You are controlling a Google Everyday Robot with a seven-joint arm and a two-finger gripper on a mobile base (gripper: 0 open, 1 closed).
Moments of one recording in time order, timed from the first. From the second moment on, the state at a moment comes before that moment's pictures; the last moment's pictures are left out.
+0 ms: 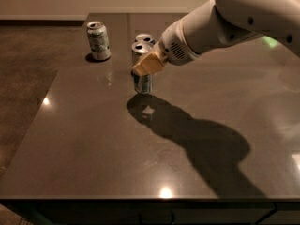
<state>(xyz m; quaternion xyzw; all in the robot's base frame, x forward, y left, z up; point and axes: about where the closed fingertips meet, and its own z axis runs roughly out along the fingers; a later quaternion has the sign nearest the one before) 0.567 0.004 0.941 -0.48 0.77 0.20 0.37</state>
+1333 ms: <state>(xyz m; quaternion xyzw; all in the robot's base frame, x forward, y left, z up) 0.620 -0.006 0.917 -0.44 0.81 0.17 0.35</state>
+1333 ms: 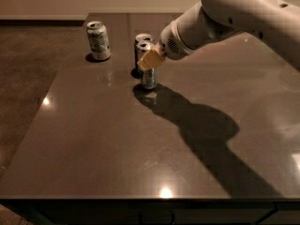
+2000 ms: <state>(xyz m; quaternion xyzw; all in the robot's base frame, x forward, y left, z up) 0.627 -0.018 0.910 -0.43 0.81 0.18 0.35</state>
